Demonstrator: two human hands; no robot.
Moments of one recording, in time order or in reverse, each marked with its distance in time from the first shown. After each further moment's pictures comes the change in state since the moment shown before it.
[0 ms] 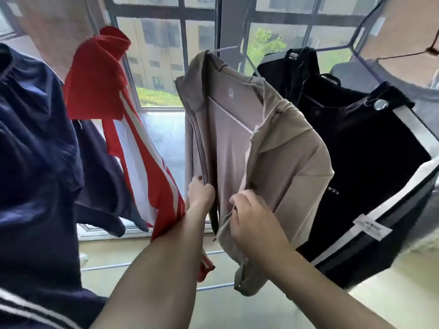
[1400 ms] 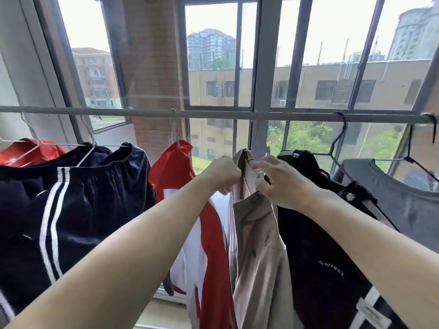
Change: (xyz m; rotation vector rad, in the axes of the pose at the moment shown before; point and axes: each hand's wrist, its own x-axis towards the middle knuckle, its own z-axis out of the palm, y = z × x) left_hand -0.172 0.247 -0.149 0.378 0.011 0.430; right_hand 0.095 -0.007 -0.211 -0.018 0.060 -0.424
